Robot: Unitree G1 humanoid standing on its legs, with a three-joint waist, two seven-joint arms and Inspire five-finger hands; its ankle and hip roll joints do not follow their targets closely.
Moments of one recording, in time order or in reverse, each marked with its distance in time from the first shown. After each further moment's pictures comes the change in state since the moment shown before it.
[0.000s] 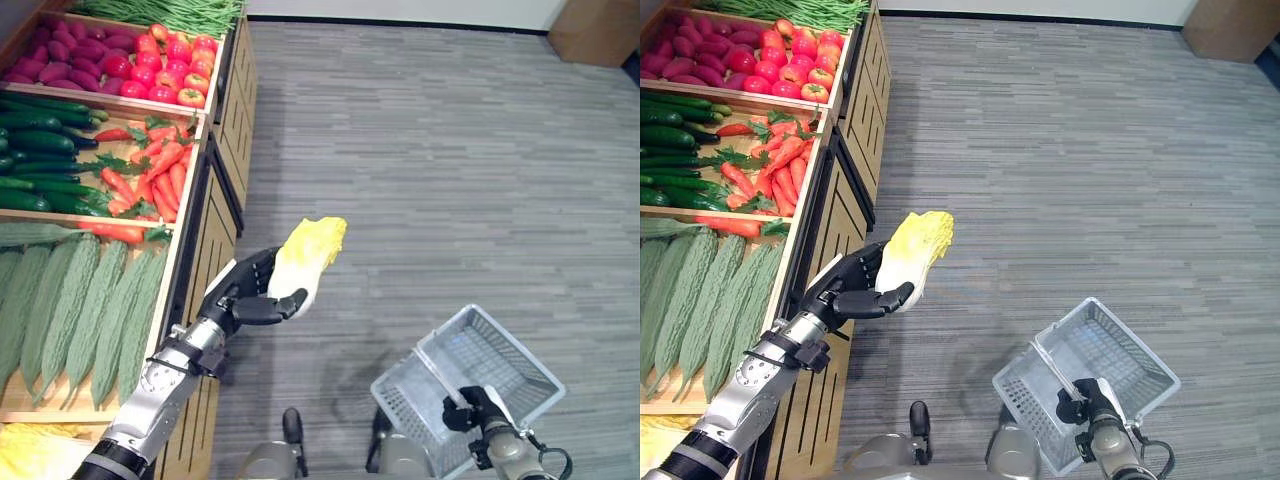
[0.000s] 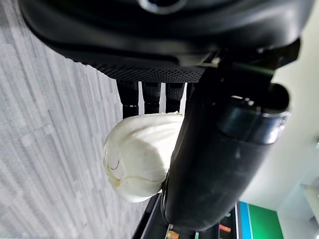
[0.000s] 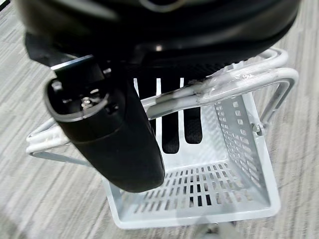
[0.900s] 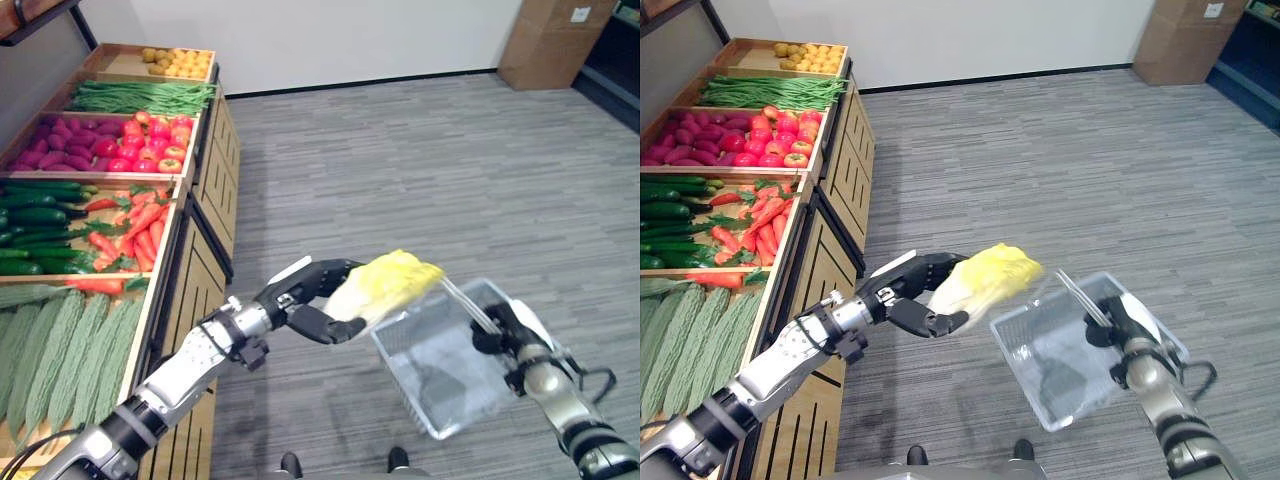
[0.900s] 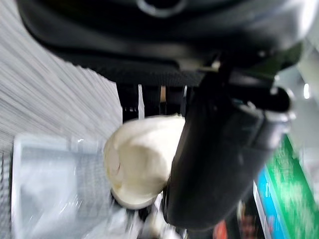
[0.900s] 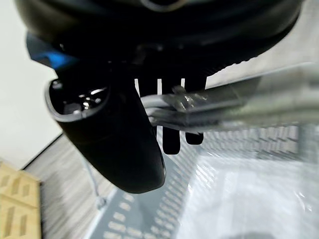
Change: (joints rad) left arm -0.408 0.095 -0.459 -0.075 0.170 0.009 -0.091; right arm -0.212 -0.297 0.191 -0.374 -0.022 0.021 -0.015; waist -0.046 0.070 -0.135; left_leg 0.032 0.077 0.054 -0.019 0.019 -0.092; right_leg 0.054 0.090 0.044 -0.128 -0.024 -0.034
